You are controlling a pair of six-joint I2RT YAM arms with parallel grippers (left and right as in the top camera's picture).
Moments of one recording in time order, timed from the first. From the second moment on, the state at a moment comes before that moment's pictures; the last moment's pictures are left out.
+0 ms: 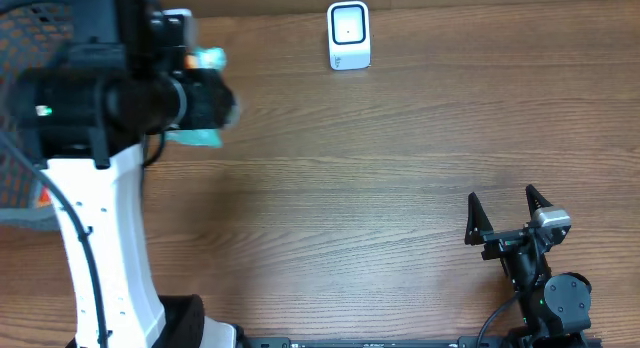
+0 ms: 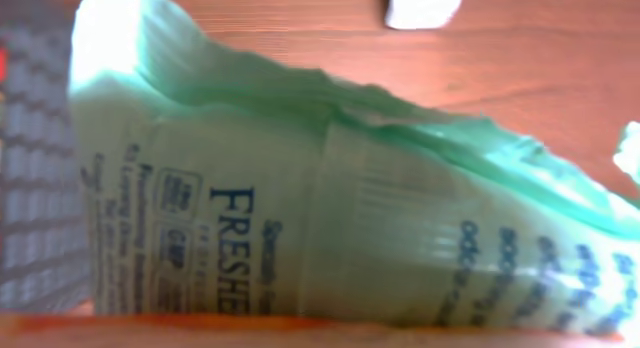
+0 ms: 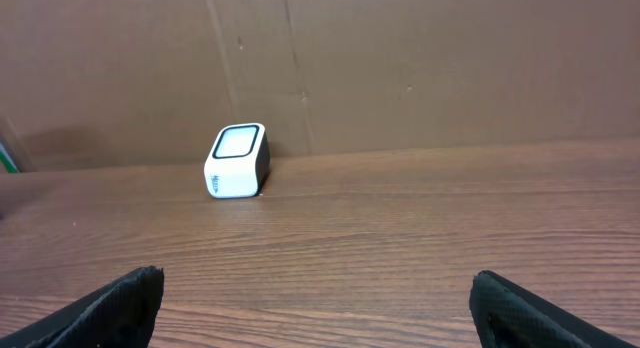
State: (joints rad) left arm -0.06 1.65 2.34 -1.69 0.08 -0.08; right arm 0.19 0.01 0.02 -0.03 0.01 0.15
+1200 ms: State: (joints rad) left arm -0.79 1.76 1.71 -1.19 0.05 -0.36; right arm 0.19 0.01 0.02 -0.03 0.01 0.15
